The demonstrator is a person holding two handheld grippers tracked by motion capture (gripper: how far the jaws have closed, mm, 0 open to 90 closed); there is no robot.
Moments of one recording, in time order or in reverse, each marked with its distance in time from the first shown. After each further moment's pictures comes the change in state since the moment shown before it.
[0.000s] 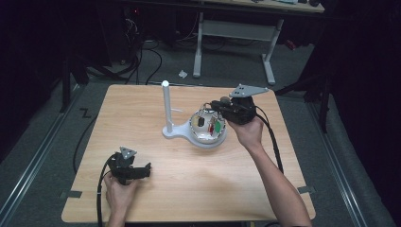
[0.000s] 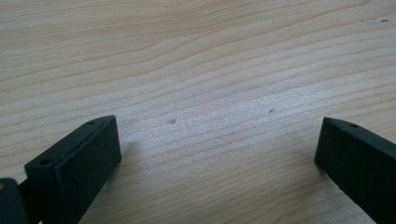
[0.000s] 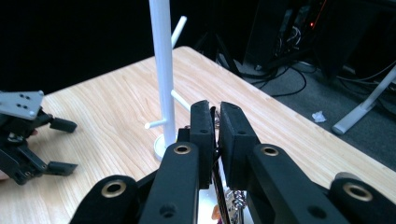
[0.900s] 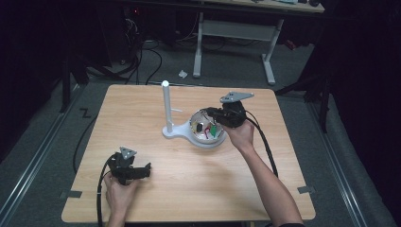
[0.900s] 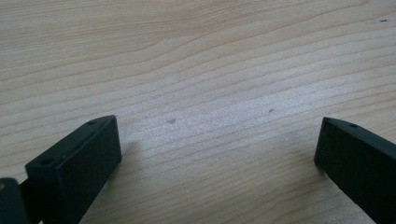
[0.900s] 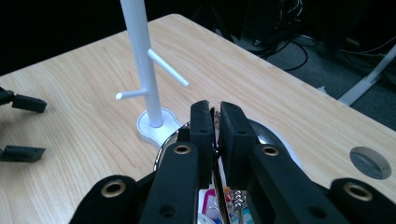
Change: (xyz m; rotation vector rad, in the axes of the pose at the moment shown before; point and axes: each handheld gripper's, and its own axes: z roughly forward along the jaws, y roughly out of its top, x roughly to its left) left arm 0.000 0.000 -0.001 0.005 -0.002 -0.005; right arm -0.011 -0.032 0.044 0.085 -0.015 0.031
